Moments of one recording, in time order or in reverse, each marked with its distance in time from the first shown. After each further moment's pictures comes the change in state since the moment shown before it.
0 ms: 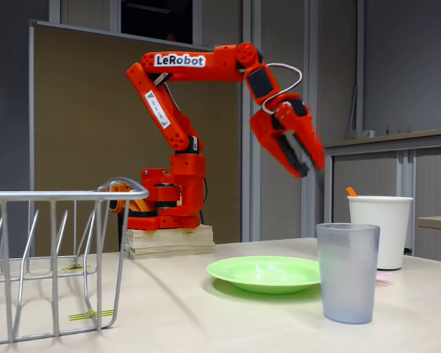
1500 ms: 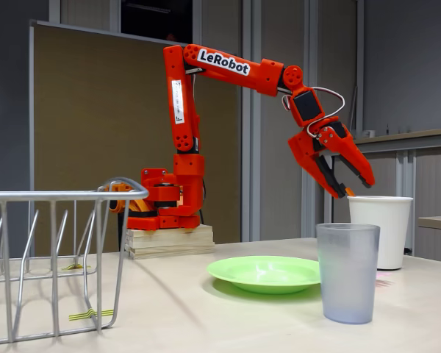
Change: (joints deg) arm -6.0 -24.8 -9.3 -15.2 4.4
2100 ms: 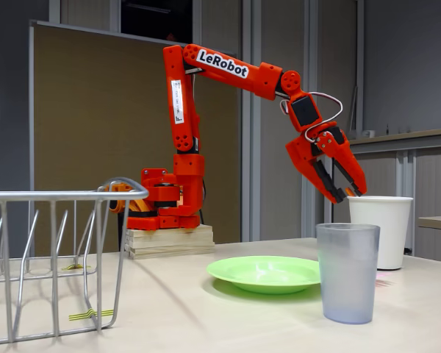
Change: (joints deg) arm 0.4 0.0 3.1 -3.0 -2.2
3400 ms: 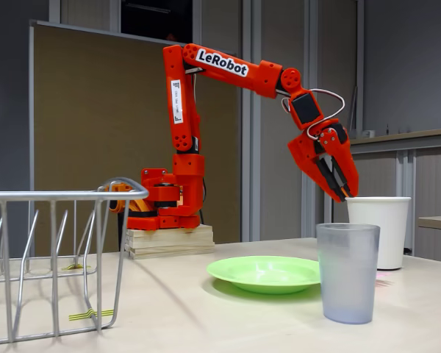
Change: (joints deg) arm 2.1 -0.3 -1.9 1.1 -4.5
